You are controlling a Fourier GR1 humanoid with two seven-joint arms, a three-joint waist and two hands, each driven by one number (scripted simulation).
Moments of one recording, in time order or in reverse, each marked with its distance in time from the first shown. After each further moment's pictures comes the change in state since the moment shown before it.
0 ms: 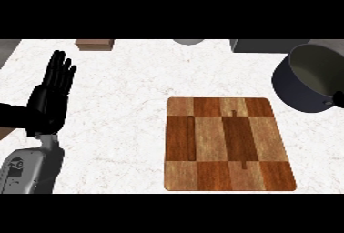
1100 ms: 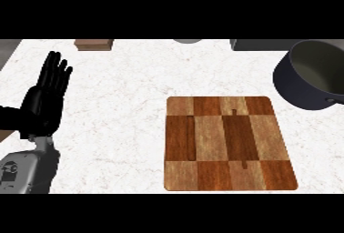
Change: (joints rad) left arm 0.018 0.003 0.018 -0.034 -0.002 -0.014 0.033; right arm 0.117 0.071 -0.194 -0.216 -0.404 -0.331 -0.345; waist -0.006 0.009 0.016
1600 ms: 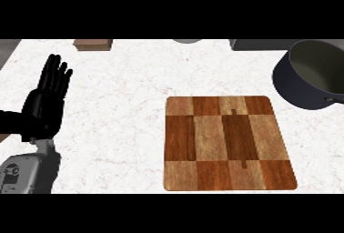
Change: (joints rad) left arm 0.019 -0.015 0.007 0.001 -0.007 -0.007 -0.027; right arm 0.294 0.072 -0.142 -0.256 -0.278 0.012 -0.200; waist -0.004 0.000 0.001
